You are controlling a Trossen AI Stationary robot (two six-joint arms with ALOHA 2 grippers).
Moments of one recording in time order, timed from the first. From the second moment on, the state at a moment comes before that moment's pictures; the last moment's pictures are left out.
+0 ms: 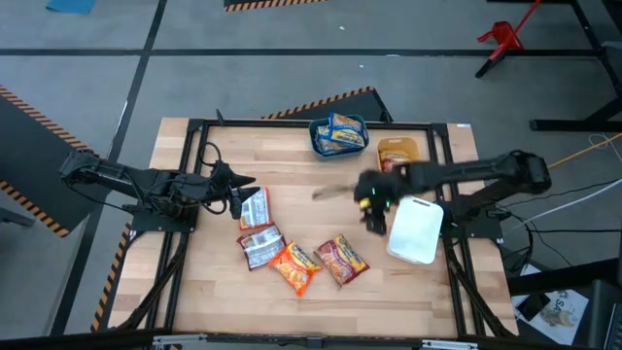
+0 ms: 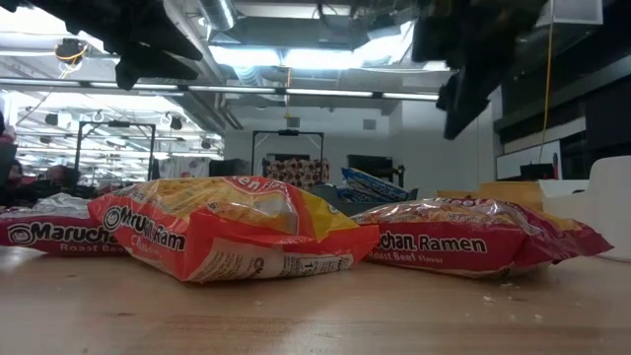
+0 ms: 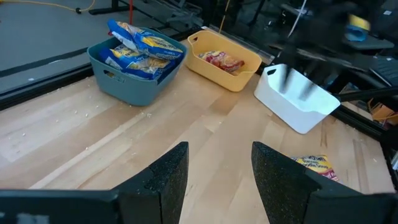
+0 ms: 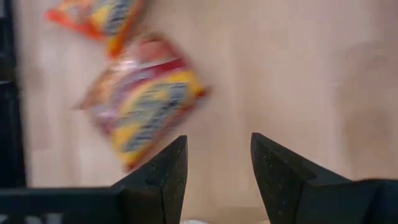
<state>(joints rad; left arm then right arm) -0.20 0.67 0.52 -0.22 -0.56 -0.57 -0.01 1.38 1.01 -0.73 -0.22 0.21</state>
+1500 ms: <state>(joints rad) -0.20 0.67 0.52 -0.24 -0.56 -0.57 0.44 1.81 1.01 -0.47 0.12 0.49</state>
